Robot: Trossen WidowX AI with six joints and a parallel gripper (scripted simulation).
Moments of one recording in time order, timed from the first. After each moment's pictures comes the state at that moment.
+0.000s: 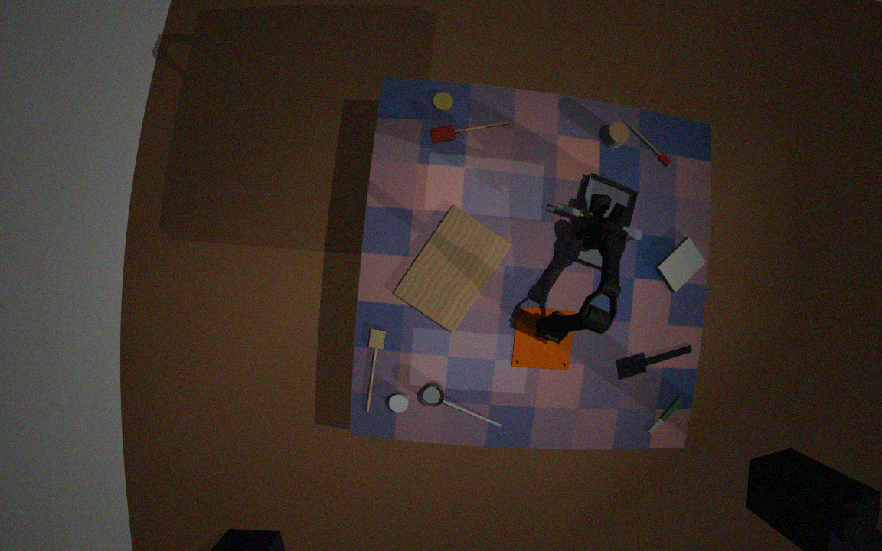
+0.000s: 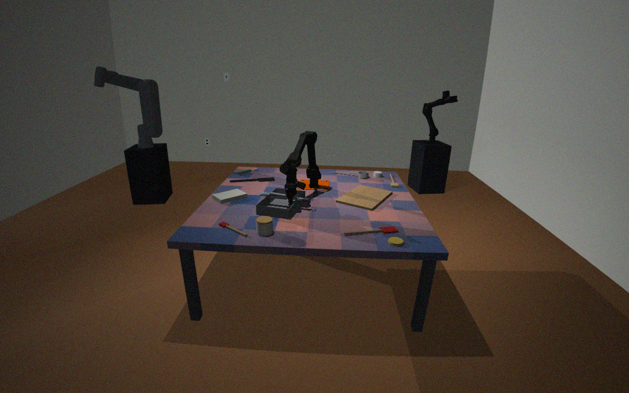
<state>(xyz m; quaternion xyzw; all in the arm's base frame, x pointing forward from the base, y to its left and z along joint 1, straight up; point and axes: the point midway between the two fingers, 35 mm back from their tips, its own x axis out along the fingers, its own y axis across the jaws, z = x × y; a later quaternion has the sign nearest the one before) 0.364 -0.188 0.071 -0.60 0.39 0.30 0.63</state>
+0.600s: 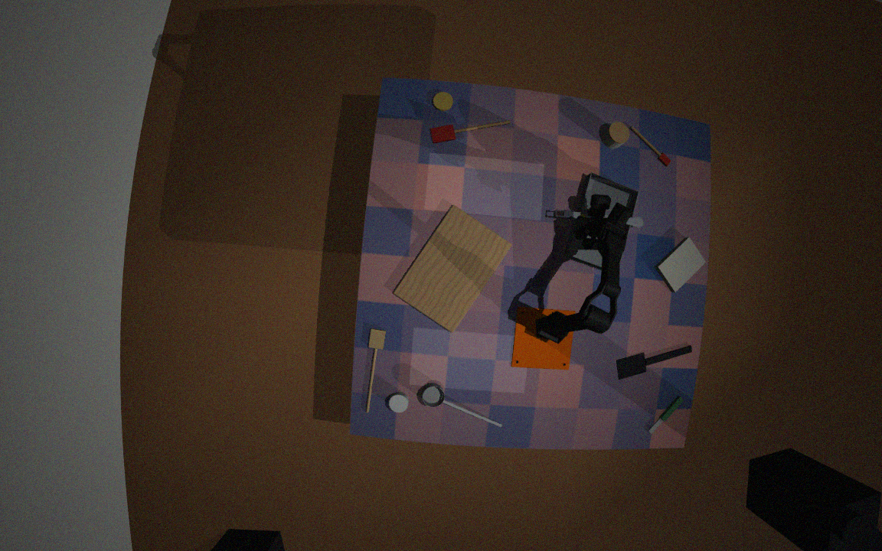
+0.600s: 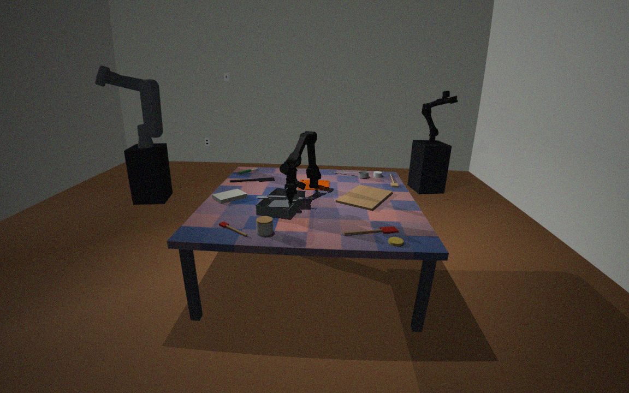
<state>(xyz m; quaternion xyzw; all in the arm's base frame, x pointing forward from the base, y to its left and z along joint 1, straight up) 0.363 -0.188 0.071 -0.60 0.39 0.30 0.63</state>
